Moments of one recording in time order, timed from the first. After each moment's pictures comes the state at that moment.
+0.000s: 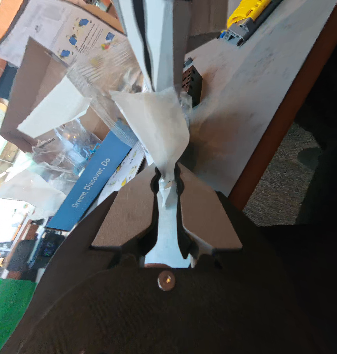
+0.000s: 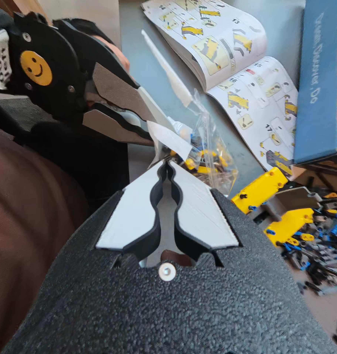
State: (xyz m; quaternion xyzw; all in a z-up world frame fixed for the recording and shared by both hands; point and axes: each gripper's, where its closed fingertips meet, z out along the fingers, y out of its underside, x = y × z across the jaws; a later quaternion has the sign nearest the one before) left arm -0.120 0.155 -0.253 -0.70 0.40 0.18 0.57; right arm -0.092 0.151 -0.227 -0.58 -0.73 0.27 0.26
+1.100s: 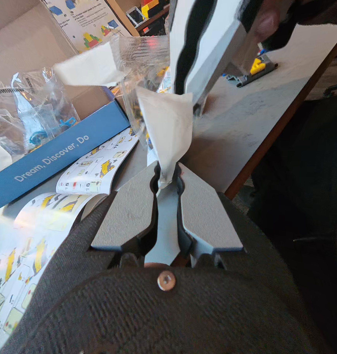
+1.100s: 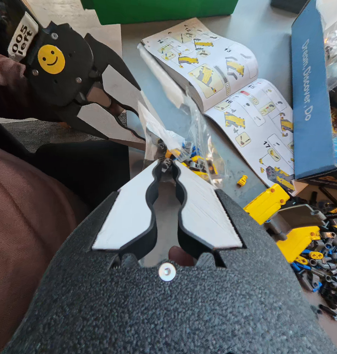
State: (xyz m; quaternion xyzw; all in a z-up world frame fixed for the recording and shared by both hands) left arm -0.136 0.142 -0.247 -0.75 0.30 0.00 0.60; right arm -0.112 0.146 -0.217 -0.58 -0.71 0.31 0.27
